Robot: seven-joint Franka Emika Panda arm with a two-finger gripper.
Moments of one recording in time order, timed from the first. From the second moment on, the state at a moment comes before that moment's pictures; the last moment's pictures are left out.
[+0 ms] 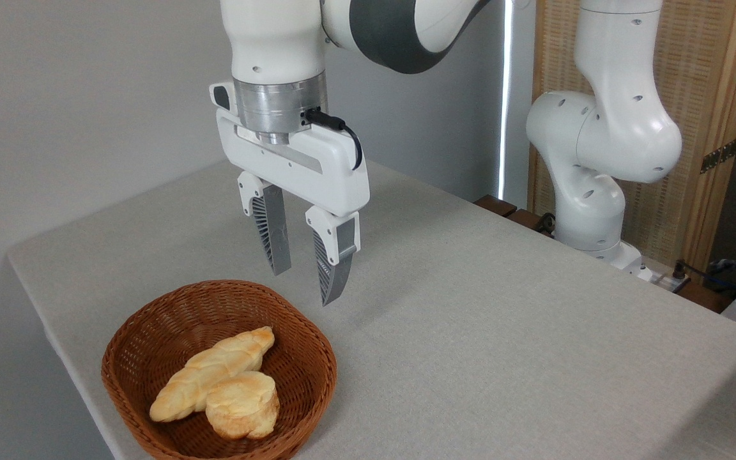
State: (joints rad) arm -0.03 -0.09 0.01 -1.90 -0.05 1.90 0.67
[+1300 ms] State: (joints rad) arm -0.02 -0.03 0.04 -1.90 -0.05 2.10 0.69
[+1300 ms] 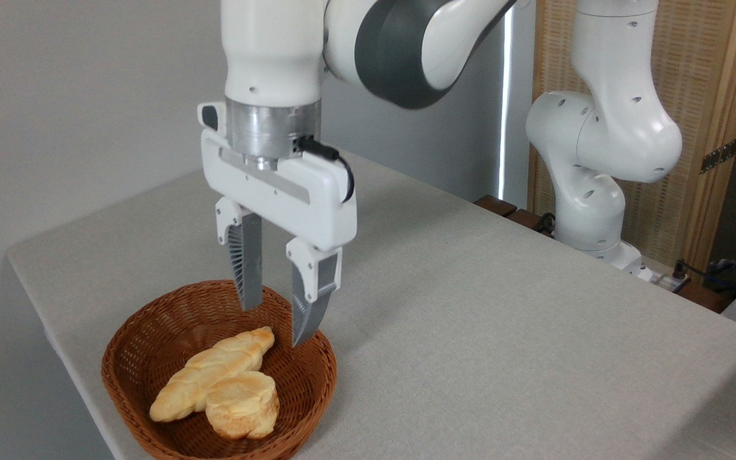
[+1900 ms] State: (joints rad) arm -0.01 0.07 0.04 -1.90 -0.05 2.29 0.69
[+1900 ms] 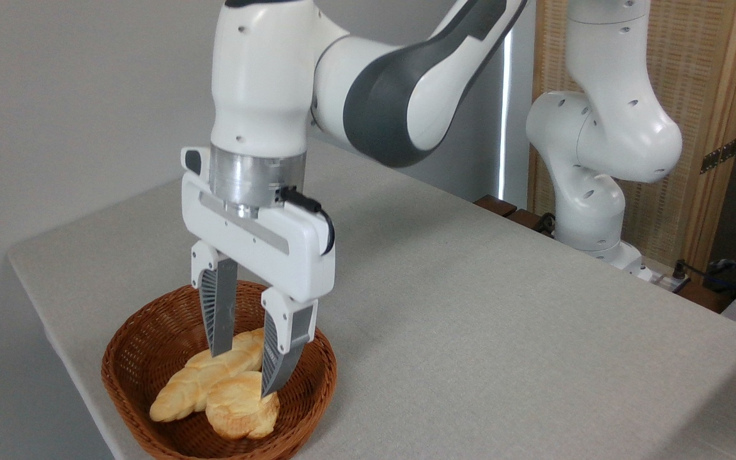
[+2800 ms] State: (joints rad) arm -0.02 0.16 0.02 -1.90 -0.05 2.32 0.69
